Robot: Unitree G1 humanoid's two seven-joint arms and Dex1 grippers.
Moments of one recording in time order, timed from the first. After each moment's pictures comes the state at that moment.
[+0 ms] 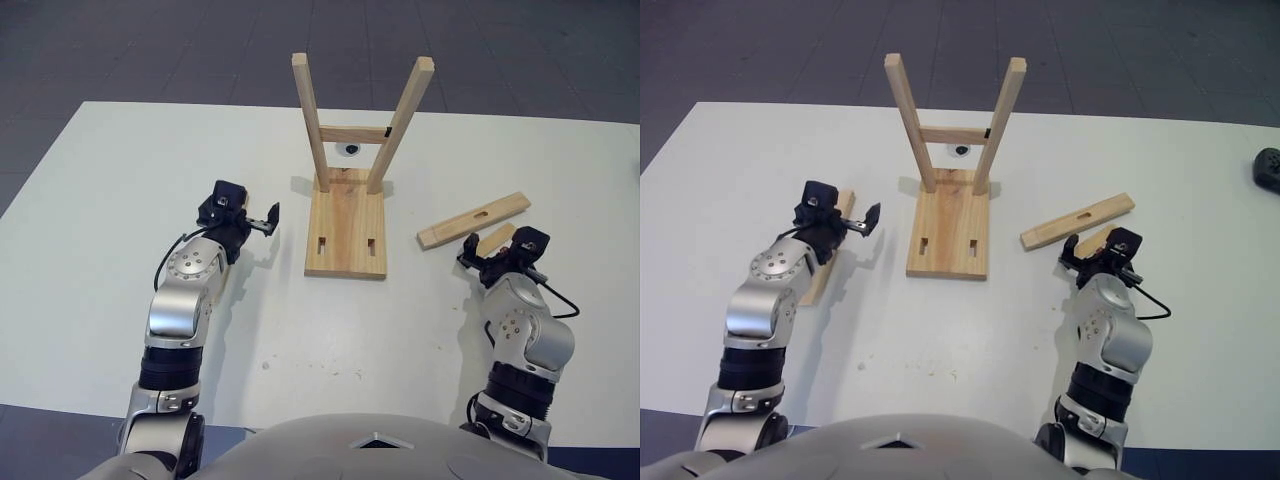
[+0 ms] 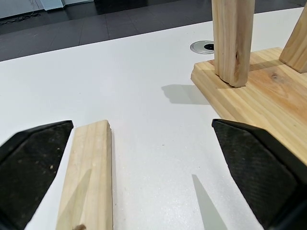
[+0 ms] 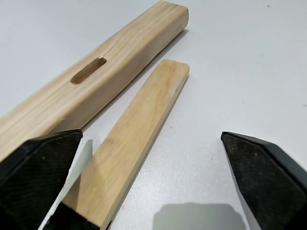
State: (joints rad) left arm -0.15 0.26 -0.01 -0.21 -0.10 0.61 -0.21; right arm -0.07 0.01 -0.41 -0.30 0.24 0.88 -0.26
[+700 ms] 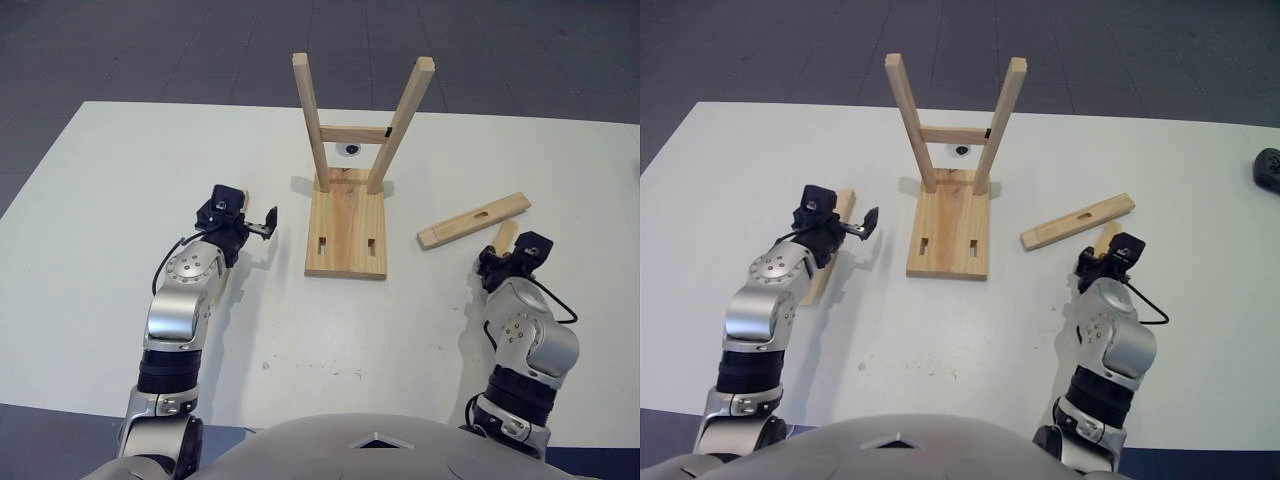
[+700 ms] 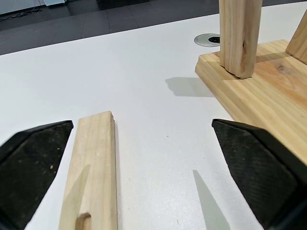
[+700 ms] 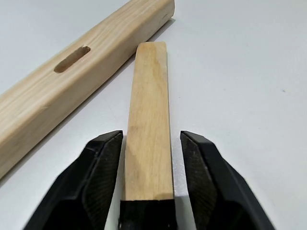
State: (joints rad) left arm -0.14 0.26 -0.01 -0.21 -0.10 0.61 -0.21; right arm -0.07 0.01 -0.45 -0.34 0.23 0.93 -0.27
